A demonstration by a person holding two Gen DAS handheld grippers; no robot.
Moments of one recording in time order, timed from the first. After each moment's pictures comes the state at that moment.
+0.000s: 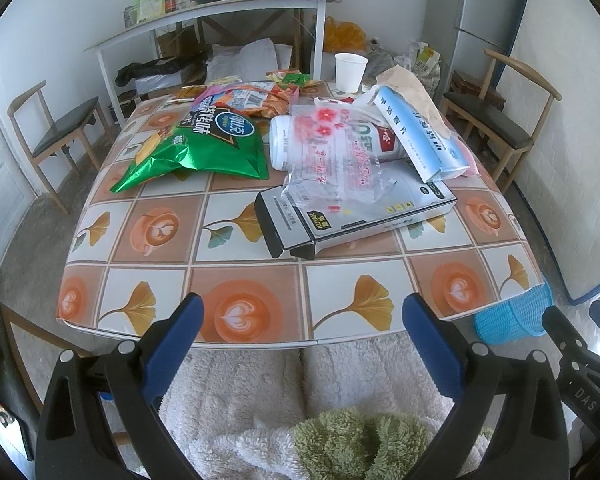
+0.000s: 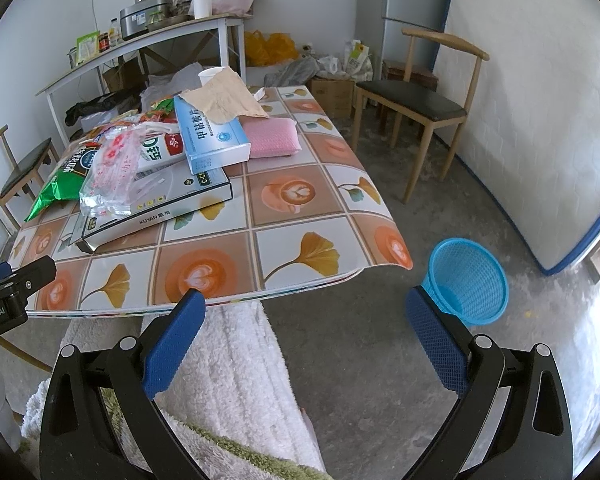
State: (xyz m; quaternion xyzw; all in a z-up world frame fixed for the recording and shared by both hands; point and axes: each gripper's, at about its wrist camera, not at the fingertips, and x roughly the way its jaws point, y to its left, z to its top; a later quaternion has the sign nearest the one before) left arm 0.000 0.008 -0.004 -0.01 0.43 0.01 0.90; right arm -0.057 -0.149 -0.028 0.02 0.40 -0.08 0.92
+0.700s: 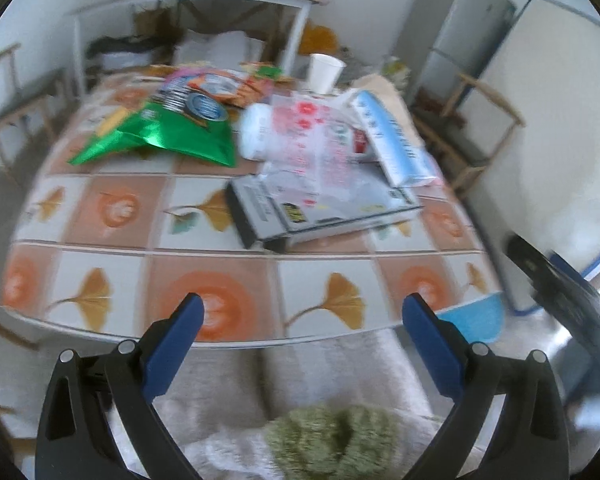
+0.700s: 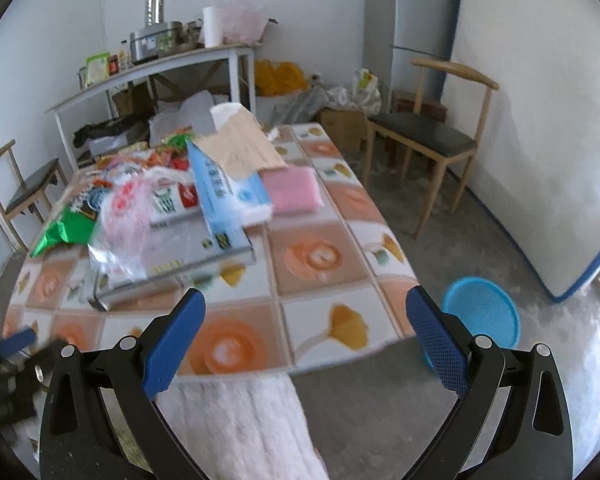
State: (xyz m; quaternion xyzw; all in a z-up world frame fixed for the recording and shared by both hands) left arm 0.002 0.033 -0.021 -0.11 0.43 -0.10 0.89; right arm -0.009 -0.129 -0.005 0.02 0.34 -0.06 0.94
